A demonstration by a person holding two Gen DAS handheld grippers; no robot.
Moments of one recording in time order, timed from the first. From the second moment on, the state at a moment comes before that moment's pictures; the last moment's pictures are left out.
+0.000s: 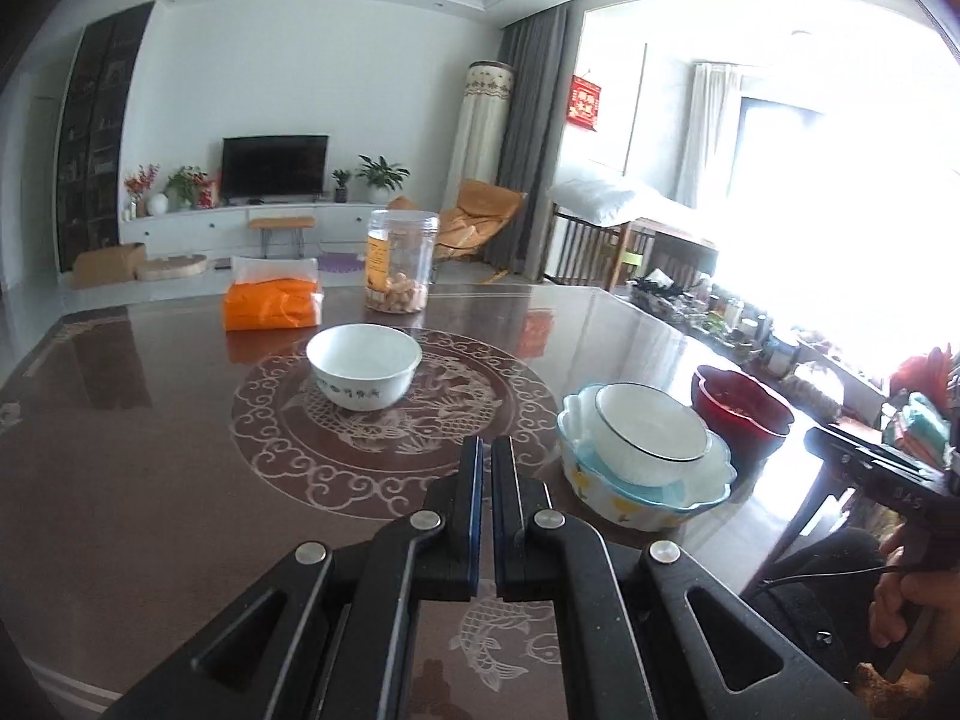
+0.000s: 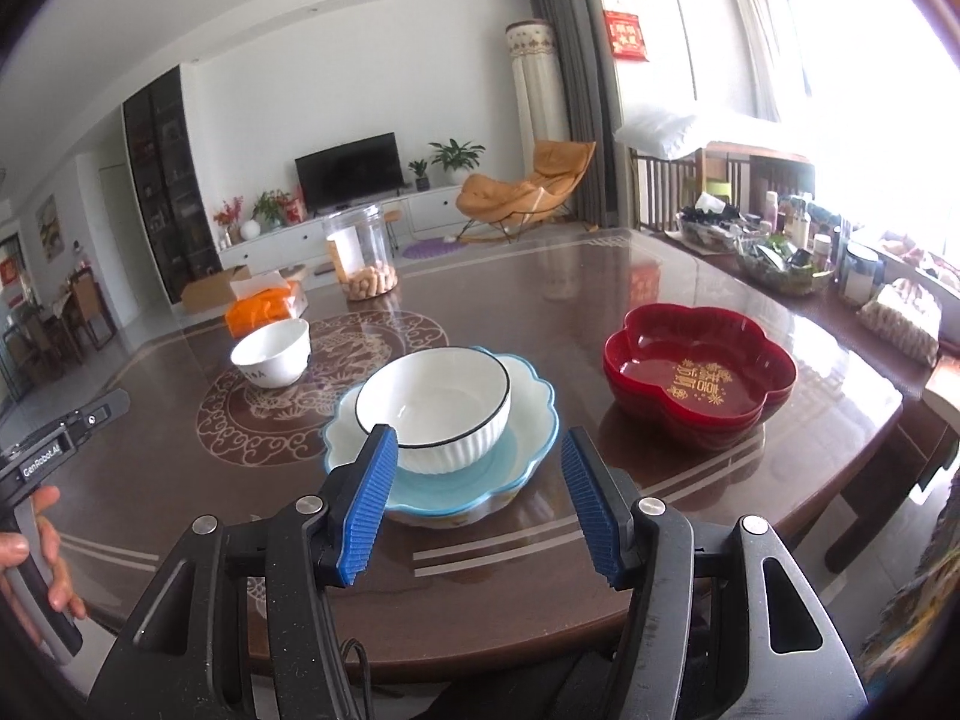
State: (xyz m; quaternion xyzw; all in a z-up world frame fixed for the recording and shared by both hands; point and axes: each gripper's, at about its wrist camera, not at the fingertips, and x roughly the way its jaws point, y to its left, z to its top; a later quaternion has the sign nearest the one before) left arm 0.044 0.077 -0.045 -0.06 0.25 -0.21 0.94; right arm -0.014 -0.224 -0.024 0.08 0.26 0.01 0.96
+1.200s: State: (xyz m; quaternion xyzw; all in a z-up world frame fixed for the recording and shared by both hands) left arm 0.059 0.130 -0.018 0.04 0.26 0.06 0.96; right arm -0.017 -0.185 -0.024 0.03 0.24 0.07 0.97
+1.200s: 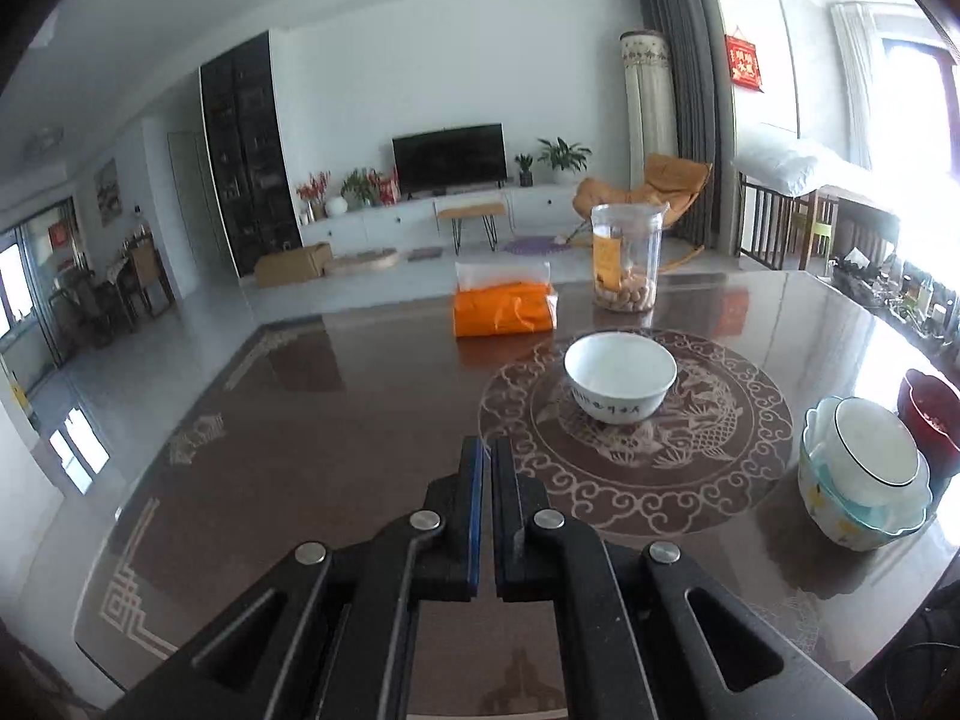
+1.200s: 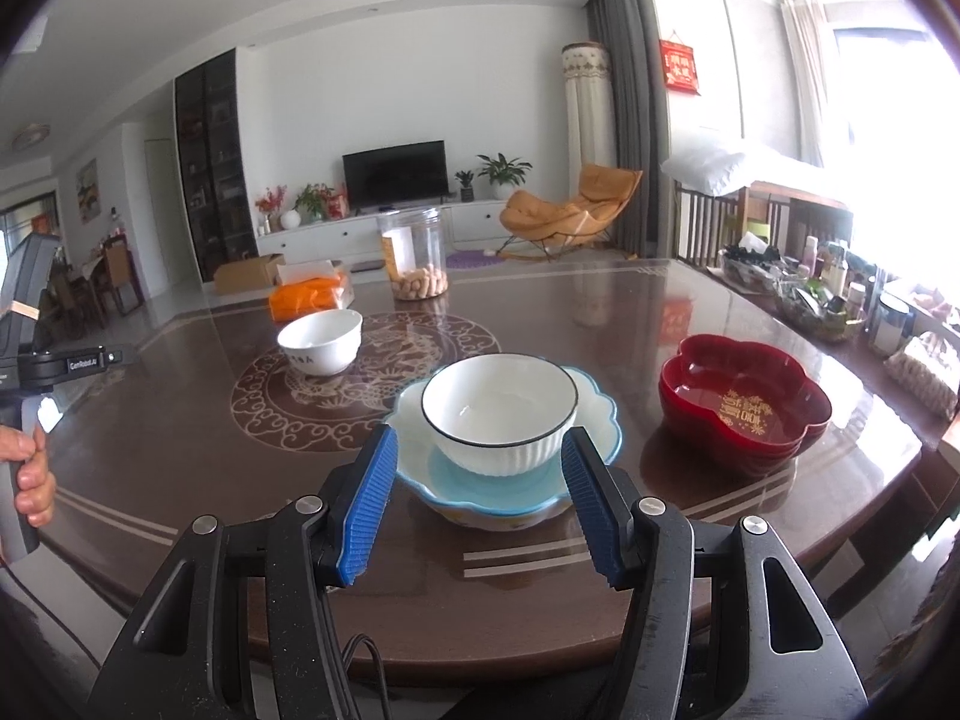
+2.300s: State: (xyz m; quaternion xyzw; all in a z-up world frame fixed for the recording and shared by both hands) left arm 0.084 0.166 -0.034 -0.41 0.41 -0.21 0.79; right arm 0.014 -0.019 0.015 -0.02 0.22 0.36 0.91
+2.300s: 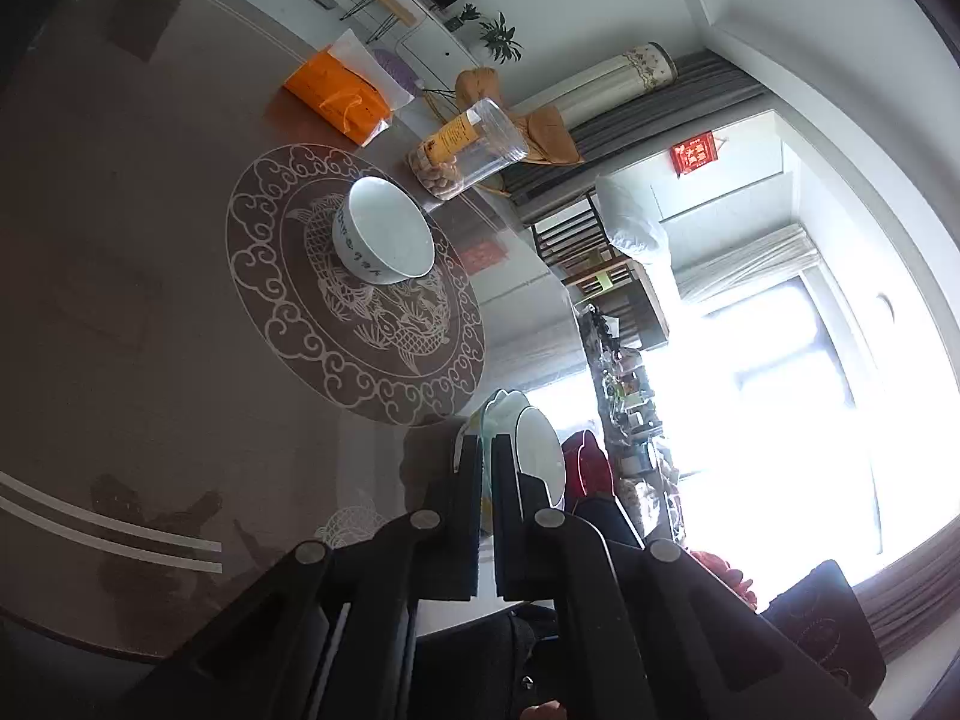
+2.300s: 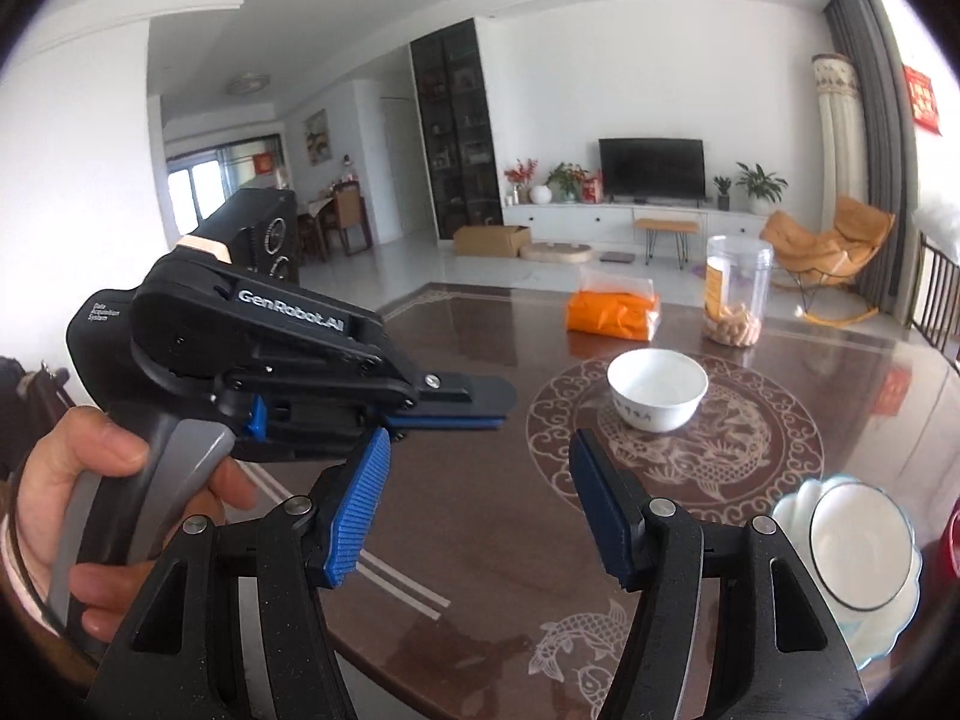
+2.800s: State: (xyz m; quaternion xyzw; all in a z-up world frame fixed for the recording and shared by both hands) left arm 0.091 0.146 -0.051 -0.38 0.51 -0.23 0.73; right arm -0.004 -0.007 0.017 -0.13 0.17 0.41 0.89
